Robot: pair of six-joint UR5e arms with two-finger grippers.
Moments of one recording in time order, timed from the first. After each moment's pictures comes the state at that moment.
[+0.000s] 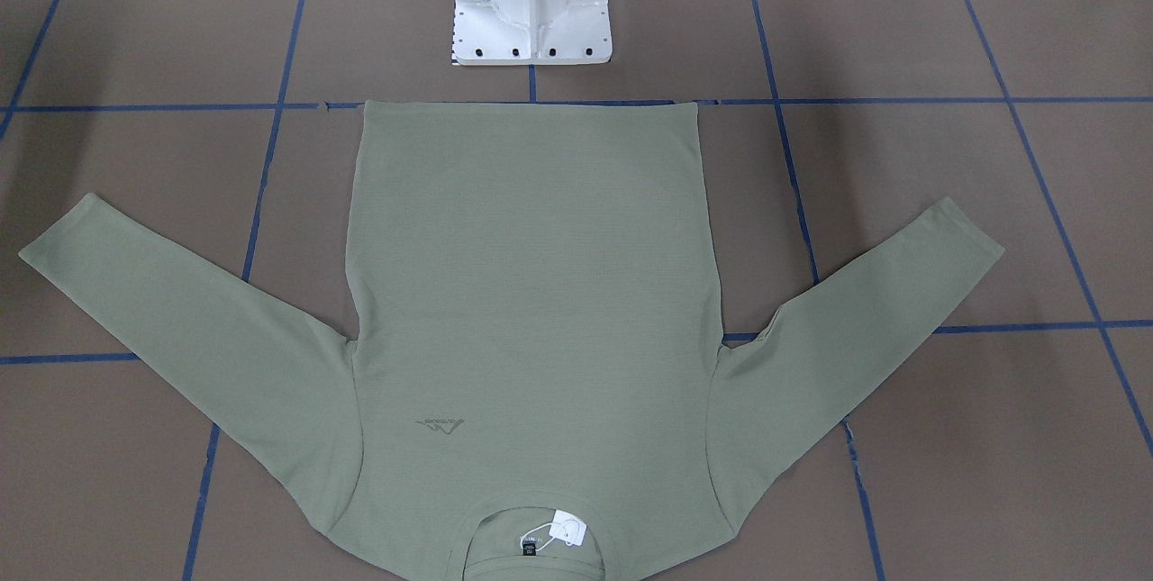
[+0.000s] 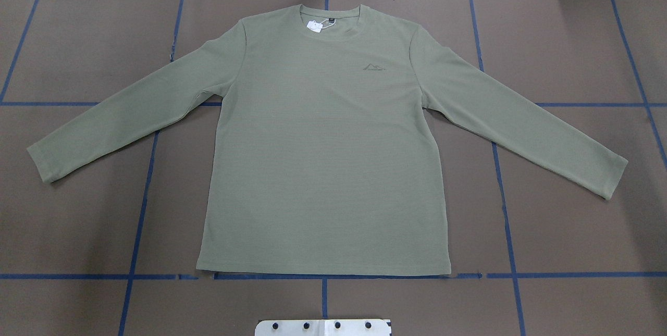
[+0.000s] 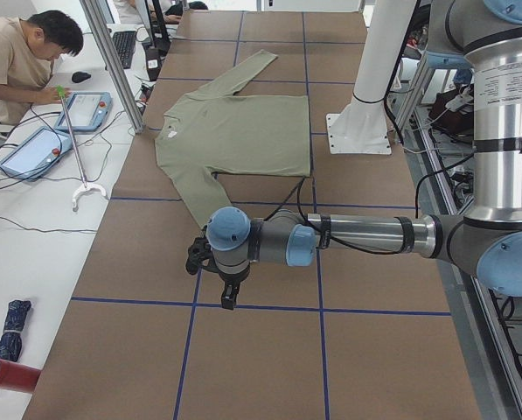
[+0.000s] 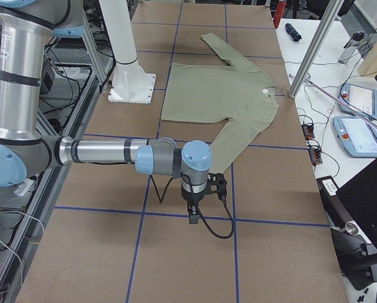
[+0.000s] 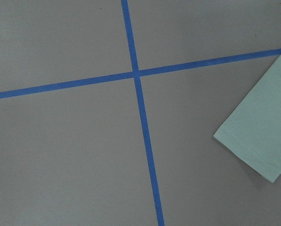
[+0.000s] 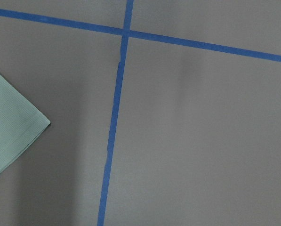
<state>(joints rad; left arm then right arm) -1.55 -1.46 -1.70 -1.64 -2.41 0.10 1.56 -1.76 1.80 -1.64 2.23 -0.13</state>
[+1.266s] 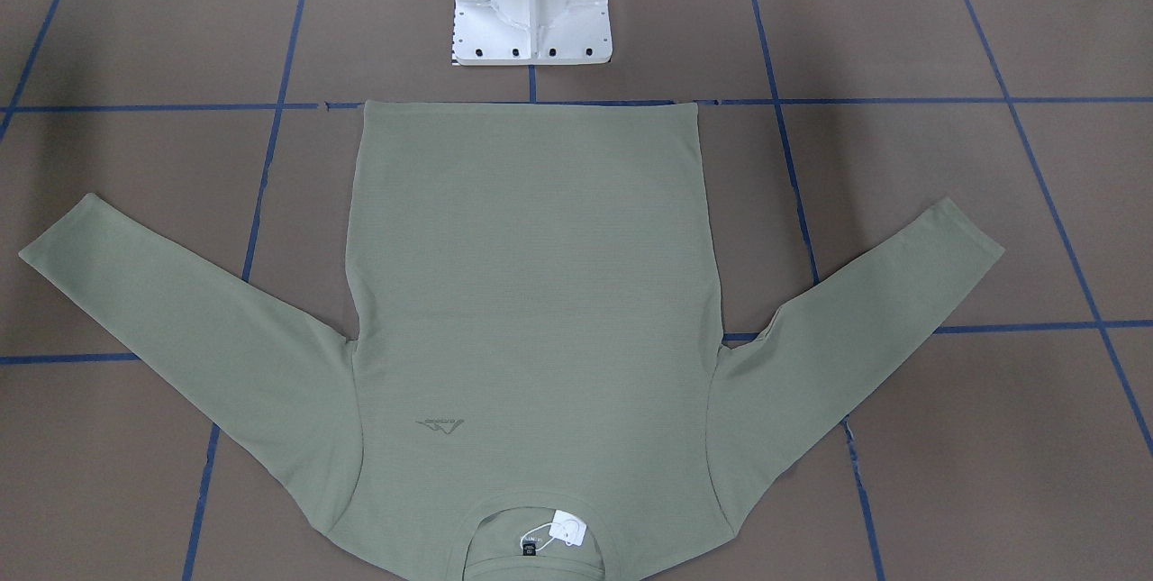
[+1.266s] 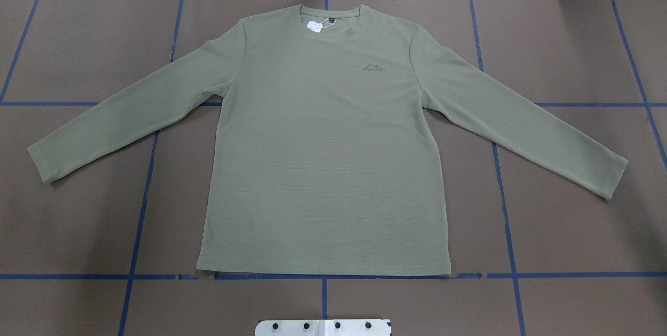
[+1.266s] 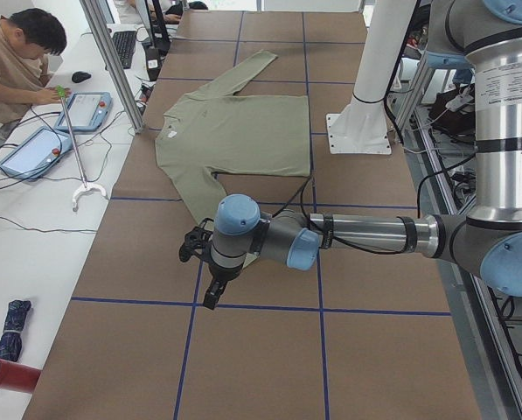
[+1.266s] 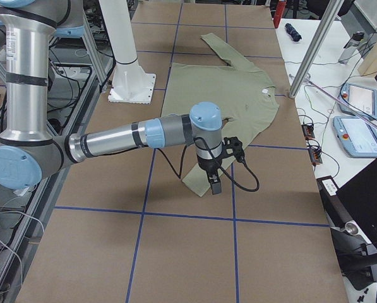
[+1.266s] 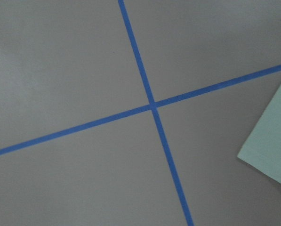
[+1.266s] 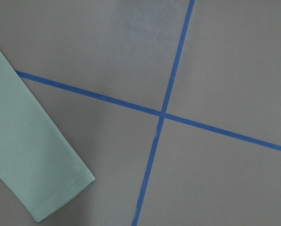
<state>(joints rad) -1.55 -1.45 -1.70 -1.90 -2.23 0.11 1.56 -1.65 1.93 -1.64 2.23 -0.12</state>
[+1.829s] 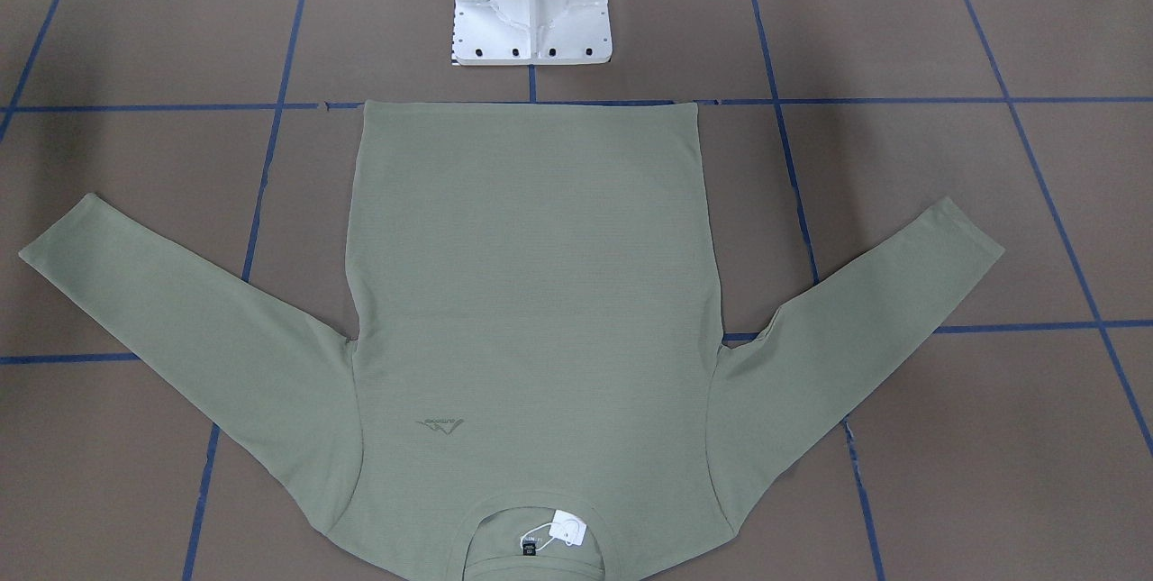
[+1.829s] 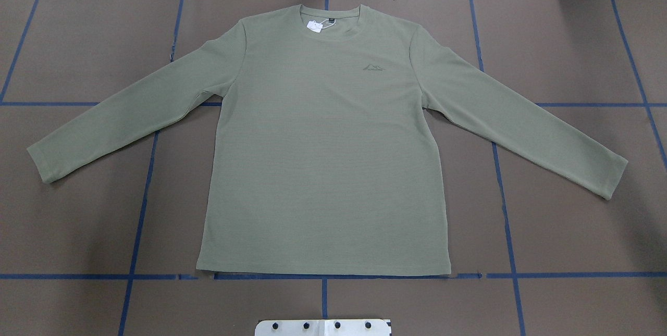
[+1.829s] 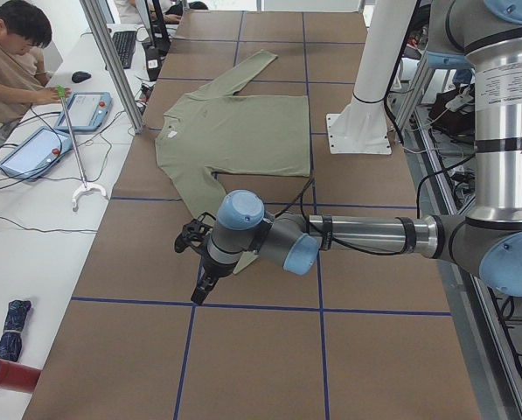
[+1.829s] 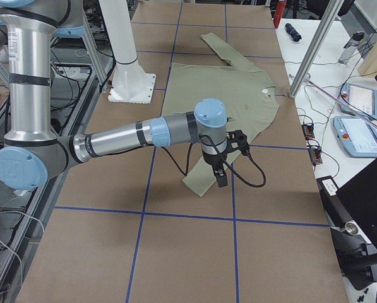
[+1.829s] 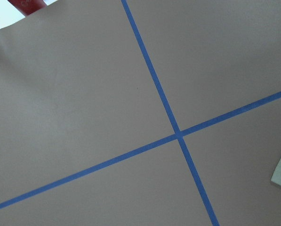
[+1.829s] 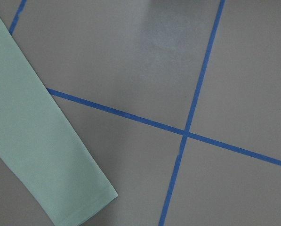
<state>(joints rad) -1.56 -1.48 -1.68 -2.11 -2.22 0.10 1.56 -1.64 1.90 -1.58 2.33 -0.11</state>
